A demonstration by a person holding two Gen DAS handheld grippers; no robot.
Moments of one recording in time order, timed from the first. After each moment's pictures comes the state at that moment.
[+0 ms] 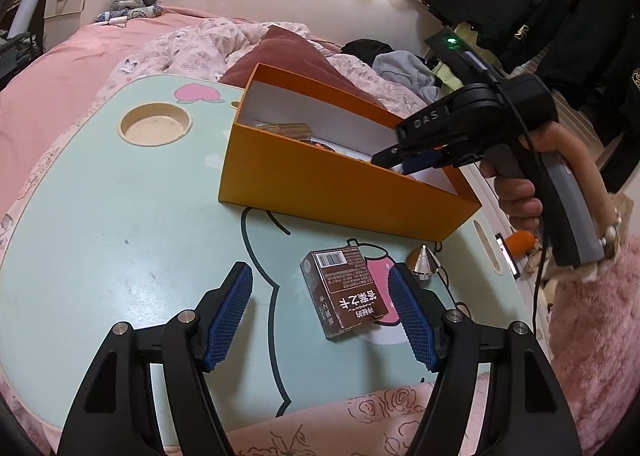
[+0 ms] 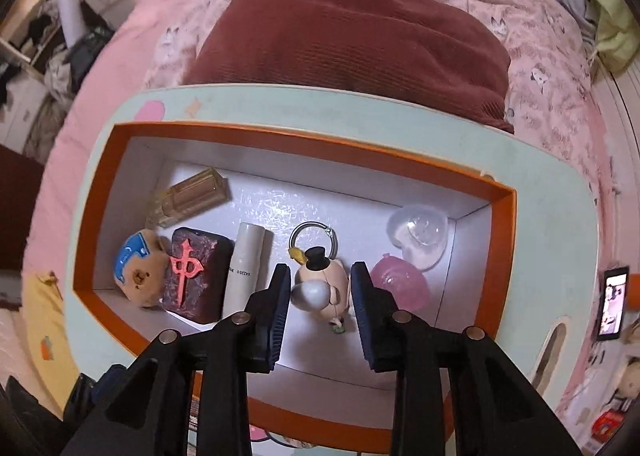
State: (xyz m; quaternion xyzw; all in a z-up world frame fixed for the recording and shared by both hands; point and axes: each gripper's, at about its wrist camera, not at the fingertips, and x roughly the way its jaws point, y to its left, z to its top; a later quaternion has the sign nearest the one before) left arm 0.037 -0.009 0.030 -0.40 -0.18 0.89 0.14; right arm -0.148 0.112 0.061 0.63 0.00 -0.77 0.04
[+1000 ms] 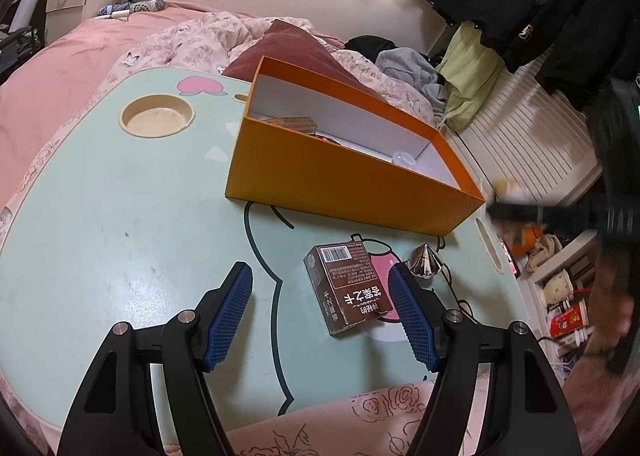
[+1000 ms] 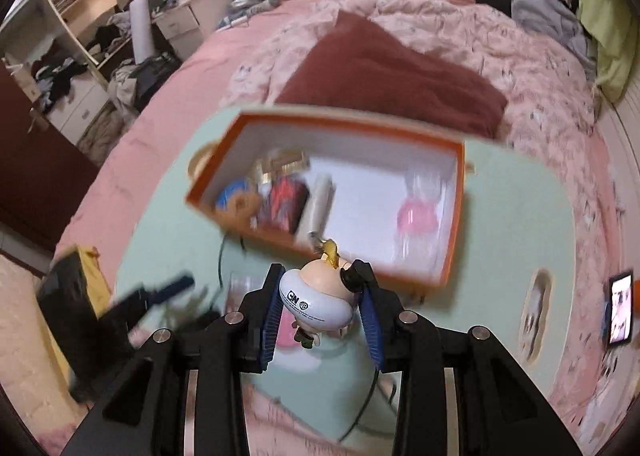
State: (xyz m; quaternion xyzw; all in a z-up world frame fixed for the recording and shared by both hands) left arm 0.034 -0.012 0.025 -0.41 -0.18 0.88 0.14; right arm -0.010 0.127 0.124 0.53 -0.04 -0.84 0.13
